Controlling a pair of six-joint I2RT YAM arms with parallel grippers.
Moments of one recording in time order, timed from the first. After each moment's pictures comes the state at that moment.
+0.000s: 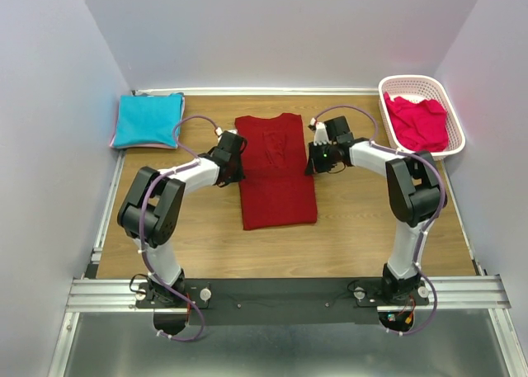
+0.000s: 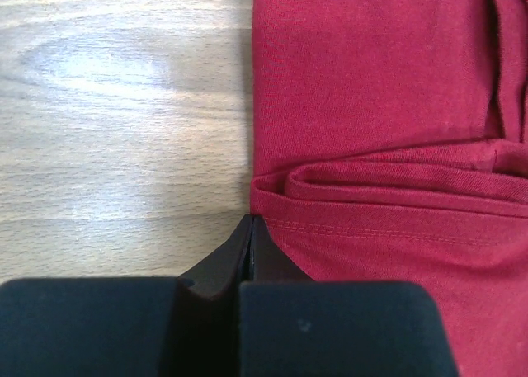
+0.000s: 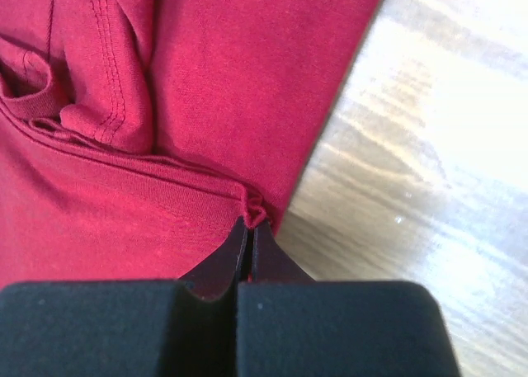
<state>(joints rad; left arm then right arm) -0.44 1.78 1.04 -0.21 -0.12 -0.50 0.34 1.95 1.23 -0.25 -0.36 0.10</state>
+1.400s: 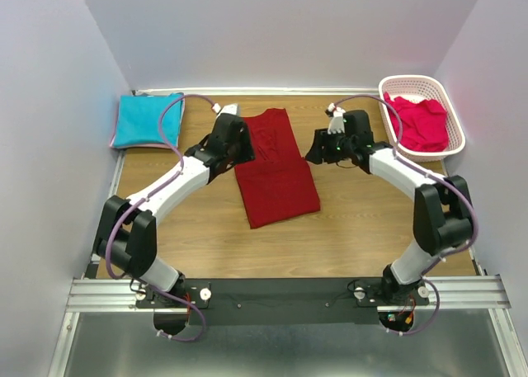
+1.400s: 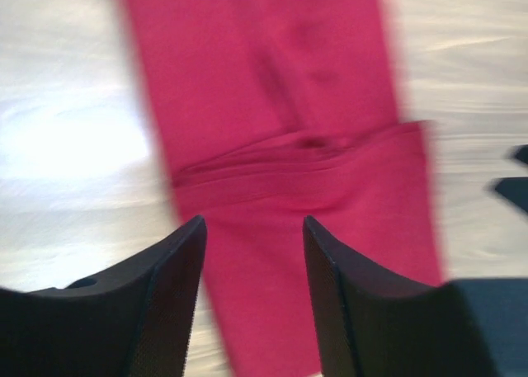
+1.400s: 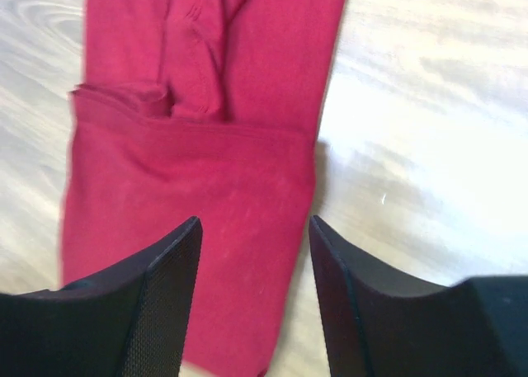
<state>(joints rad) -0.47 1.52 1.09 -0.28 -0.13 -0.57 0.32 1.71 1.13 -0.14 -0.35 0.17</state>
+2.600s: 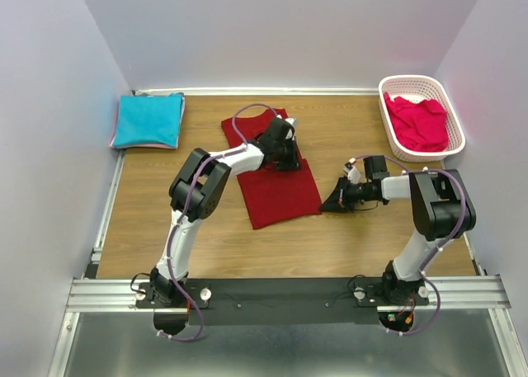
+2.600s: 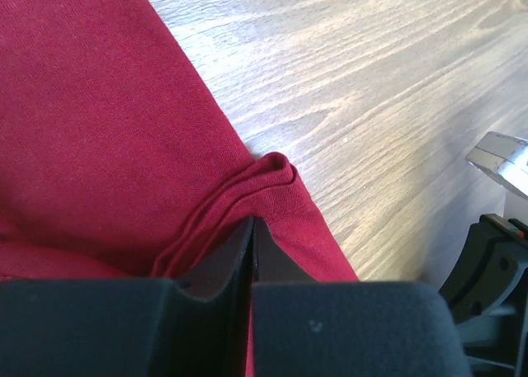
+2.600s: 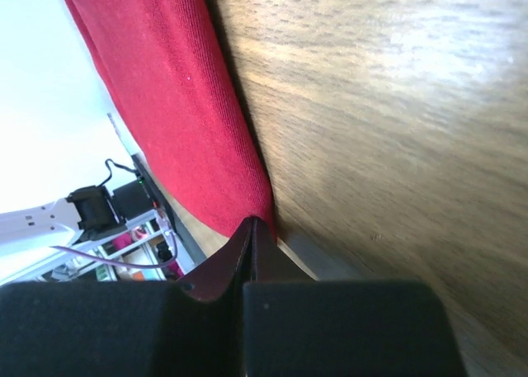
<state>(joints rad) -0.62 2.21 1.55 -0.09 0.25 -0.56 0.10 1.77 0.68 -0.05 -0.89 0.48</state>
